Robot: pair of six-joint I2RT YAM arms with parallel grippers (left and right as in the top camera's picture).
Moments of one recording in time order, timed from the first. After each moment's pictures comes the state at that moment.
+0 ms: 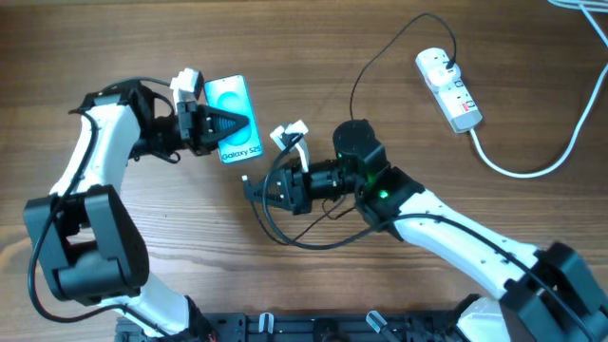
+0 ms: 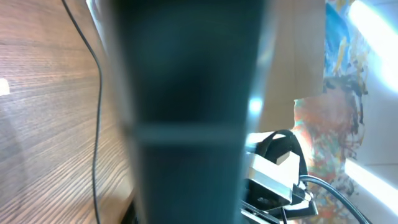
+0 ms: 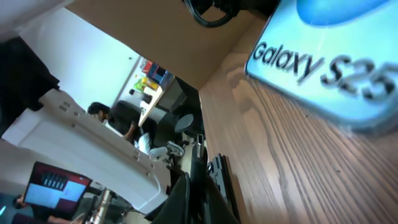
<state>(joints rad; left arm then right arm) 0.16 1.82 1.29 -1.29 1.53 0.38 0.72 1.53 0.84 0.43 -0.96 0.74</state>
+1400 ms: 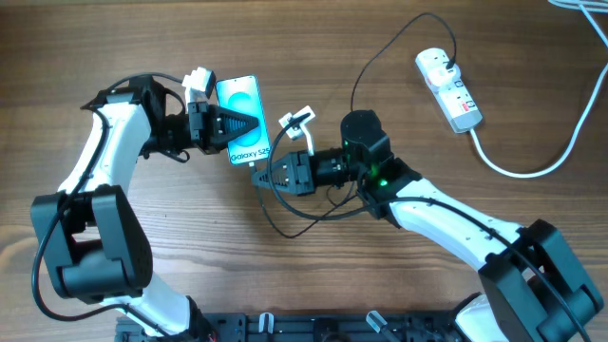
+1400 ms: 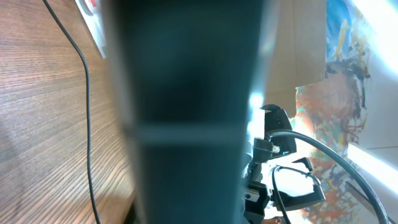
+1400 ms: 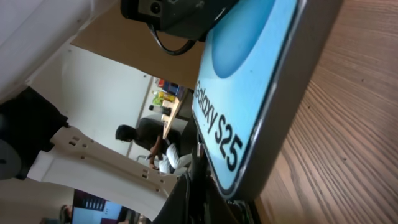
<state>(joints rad) 0.11 1.82 1.29 -1.25 1.54 0.38 0.64 1.62 0.84 0.56 -1.03 0.97</state>
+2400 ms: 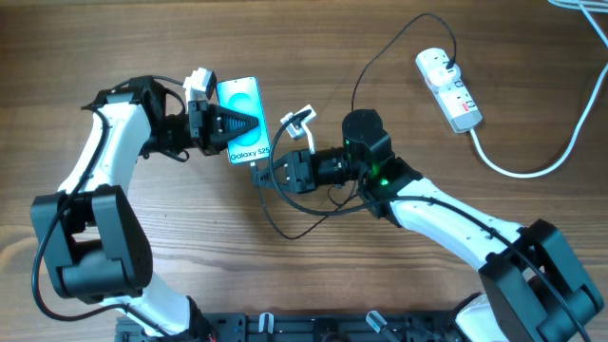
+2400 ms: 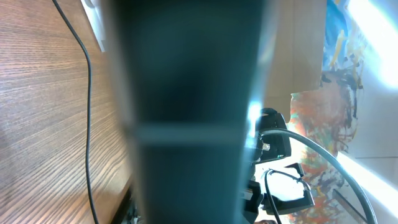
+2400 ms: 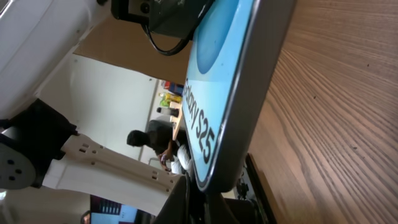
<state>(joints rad) 0.11 1.82 1.29 -1.25 1.54 0.31 0.64 1.62 0.84 0.57 -1.04 1.06</state>
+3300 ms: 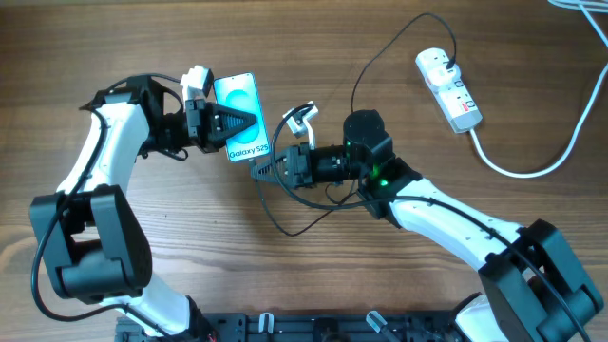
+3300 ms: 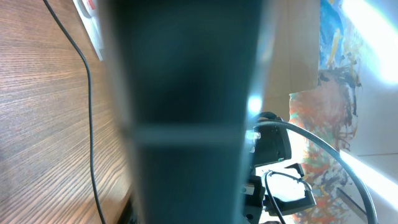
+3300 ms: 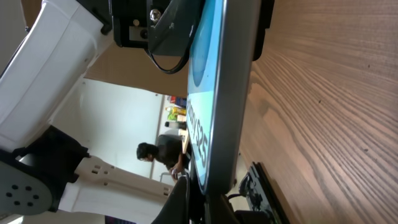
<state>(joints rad) 0.12 1.82 1.29 -1.23 1.56 0.33 0.64 1.62 0.83 0.62 -0.98 1.18</state>
